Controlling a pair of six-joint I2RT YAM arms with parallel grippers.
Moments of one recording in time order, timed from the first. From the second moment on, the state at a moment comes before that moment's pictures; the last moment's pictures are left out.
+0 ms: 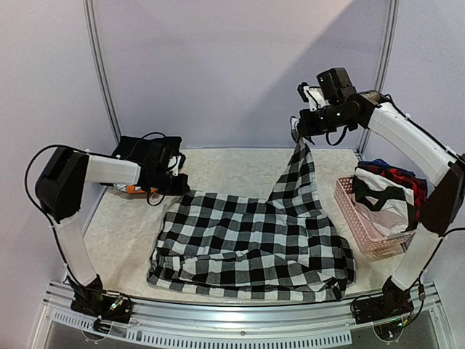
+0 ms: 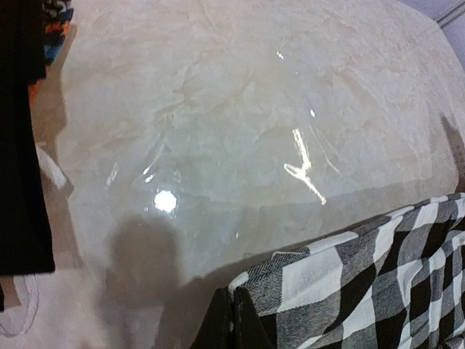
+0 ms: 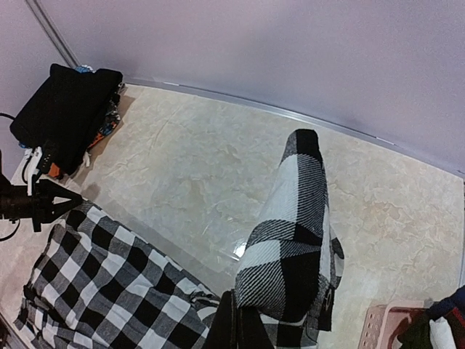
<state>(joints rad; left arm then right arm) -0.39 1.90 1.15 -0.11 0.16 -0.28 0.52 1.73 1.85 -0.78 0.02 0.17</state>
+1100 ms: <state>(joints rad) -0.39 1.62 0.78 0.08 0.16 -0.31 1.07 1.44 1.61 -1.03 0.44 0.52</state>
